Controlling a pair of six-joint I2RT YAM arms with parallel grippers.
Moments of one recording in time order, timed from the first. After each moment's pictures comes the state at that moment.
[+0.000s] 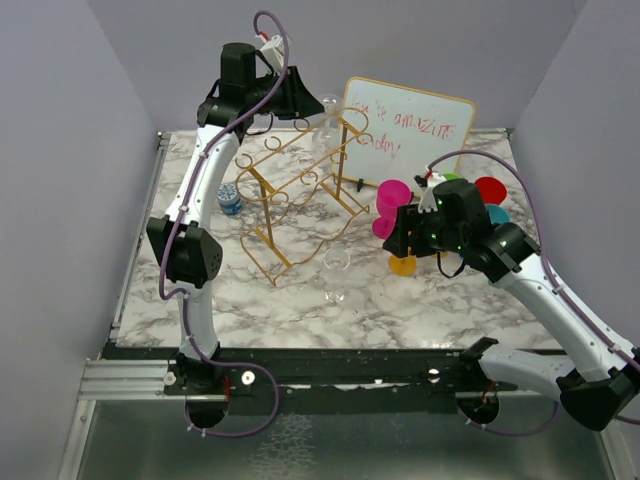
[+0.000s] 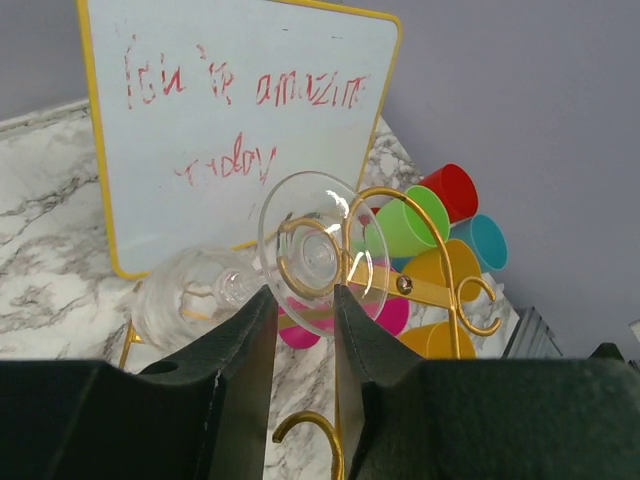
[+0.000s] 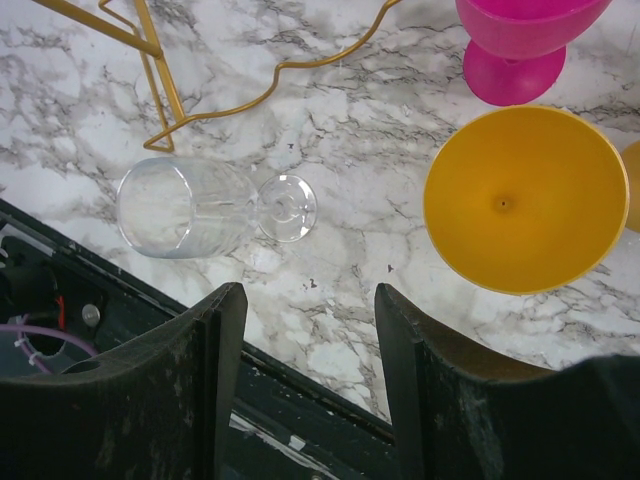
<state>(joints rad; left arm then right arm) -0.25 2.05 2.29 -0.54 0.72 -0.39 0.59 1.07 1.15 -0.78 -0.08 0.39</state>
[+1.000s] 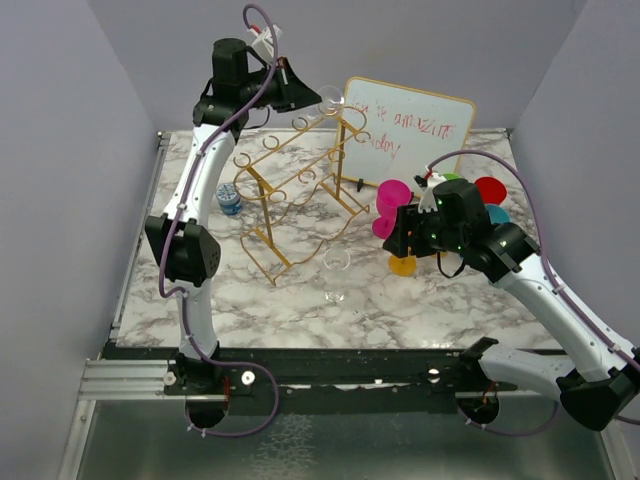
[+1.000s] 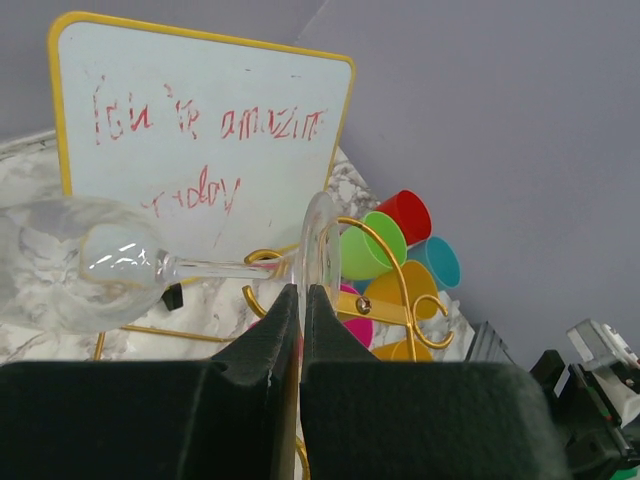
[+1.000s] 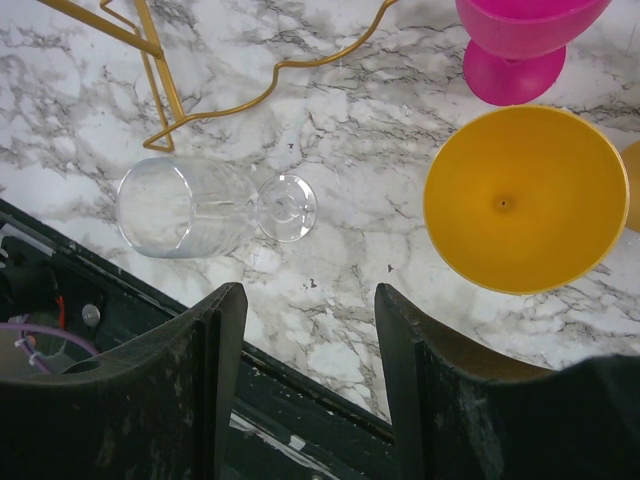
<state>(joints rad) -0.22 2.06 2.29 -0.42 0.79 -0.52 0.59 1.07 1.15 -0.78 -0.08 0.39</state>
